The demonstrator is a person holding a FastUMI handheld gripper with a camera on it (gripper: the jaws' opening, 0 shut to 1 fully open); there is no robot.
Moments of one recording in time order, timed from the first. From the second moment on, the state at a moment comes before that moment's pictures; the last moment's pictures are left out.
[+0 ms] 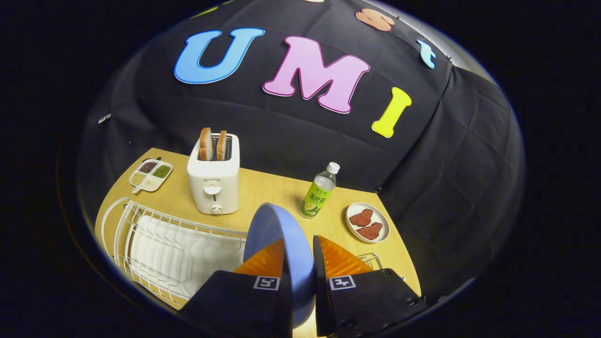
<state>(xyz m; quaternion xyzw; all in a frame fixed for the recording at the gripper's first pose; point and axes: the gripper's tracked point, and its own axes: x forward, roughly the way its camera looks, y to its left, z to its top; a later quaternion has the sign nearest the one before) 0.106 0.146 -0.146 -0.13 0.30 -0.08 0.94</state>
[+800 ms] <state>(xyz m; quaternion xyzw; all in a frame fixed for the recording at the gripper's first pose) -0.042 0.007 -0.126 0.10 0.33 0.06 0.94</state>
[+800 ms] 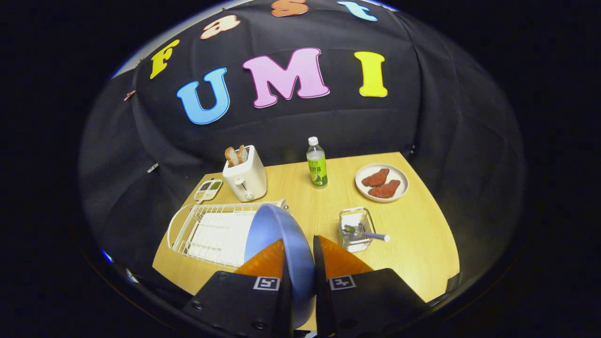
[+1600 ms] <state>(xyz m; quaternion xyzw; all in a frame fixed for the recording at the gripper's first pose) -0.054 -0.056 -0.309 0.21 0.45 0.13 0.86</state>
